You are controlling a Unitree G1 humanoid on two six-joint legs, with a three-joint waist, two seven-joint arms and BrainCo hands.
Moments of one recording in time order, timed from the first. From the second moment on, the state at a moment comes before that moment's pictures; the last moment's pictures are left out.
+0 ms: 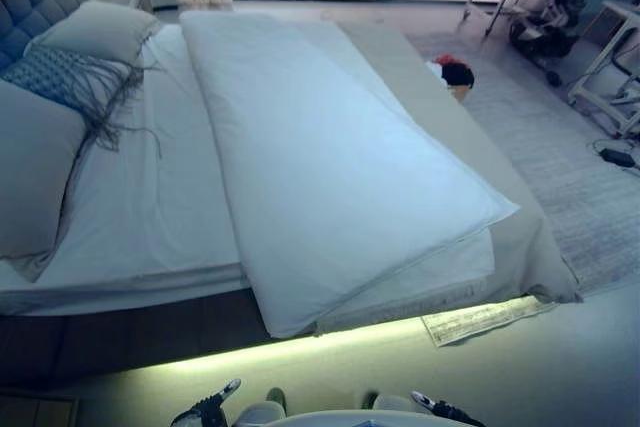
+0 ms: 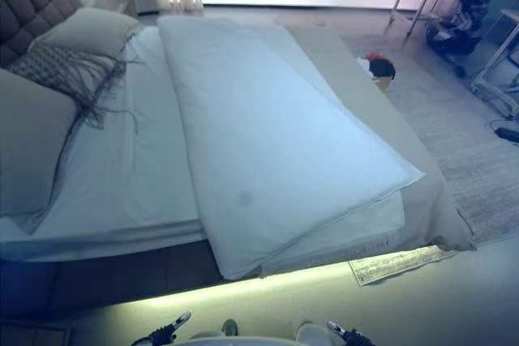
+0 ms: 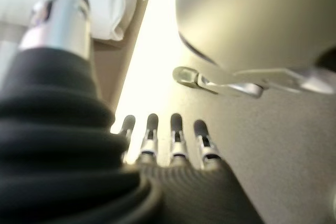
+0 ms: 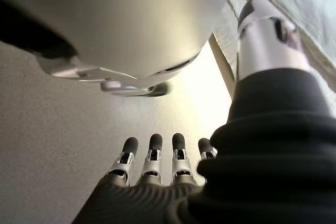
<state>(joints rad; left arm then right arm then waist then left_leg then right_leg) -0.07 0.23 -0.15 1.40 -0.60 0.04 -0.04 -0.06 -0.18 0.17 1.39 0.51 -0.04 -0.01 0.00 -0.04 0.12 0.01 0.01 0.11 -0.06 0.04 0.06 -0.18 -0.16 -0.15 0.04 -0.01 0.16</state>
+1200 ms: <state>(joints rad) -0.14 0.22 -0.21 1.35 -0.56 0.01 -0.05 -0.24 -0.24 0.16 1.33 0.88 0.06 0.13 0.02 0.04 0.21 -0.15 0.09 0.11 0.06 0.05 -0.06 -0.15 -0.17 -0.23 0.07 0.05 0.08</state>
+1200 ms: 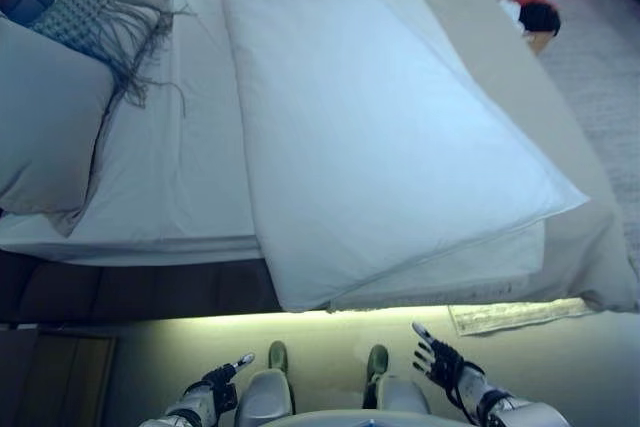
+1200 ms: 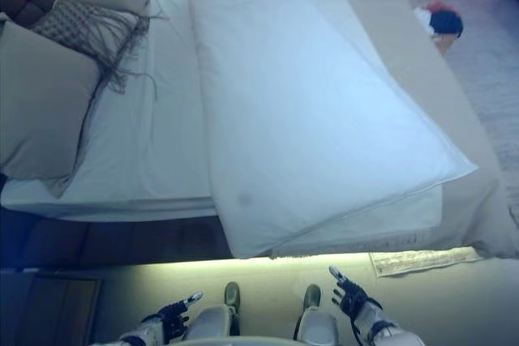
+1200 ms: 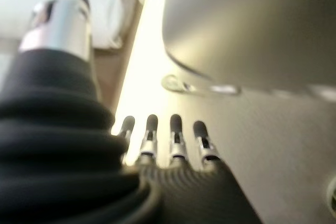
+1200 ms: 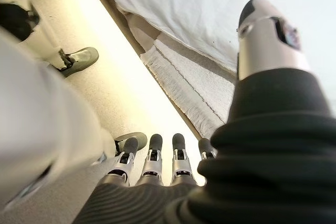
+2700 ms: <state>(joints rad) -0.35 0.30 -0.27 1.07 -0.89 -0.07 -0.07 -1.00 -0.58 0.17 1.20 1.09 0.11 0.01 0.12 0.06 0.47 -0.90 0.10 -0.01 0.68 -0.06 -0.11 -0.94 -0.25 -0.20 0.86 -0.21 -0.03</state>
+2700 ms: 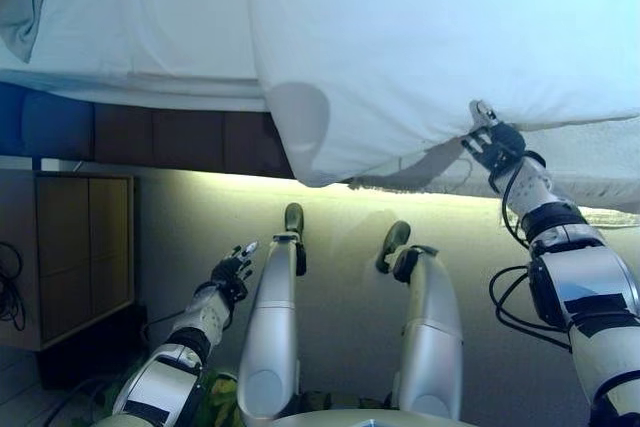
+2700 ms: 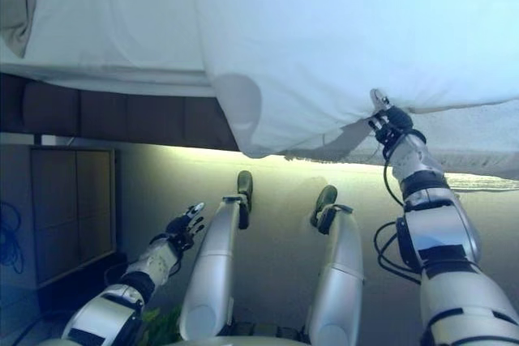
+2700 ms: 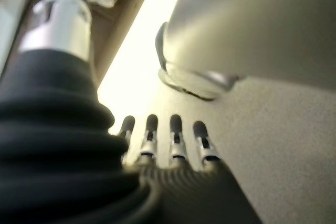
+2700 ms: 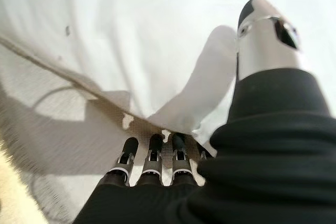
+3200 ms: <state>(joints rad) -0.26 0.32 -0.25 1.04 -0.89 -0.08 -0.11 -1.06 -0.63 0.17 1.19 1.05 0.12 0.03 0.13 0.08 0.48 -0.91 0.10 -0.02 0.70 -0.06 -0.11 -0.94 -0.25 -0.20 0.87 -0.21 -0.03</state>
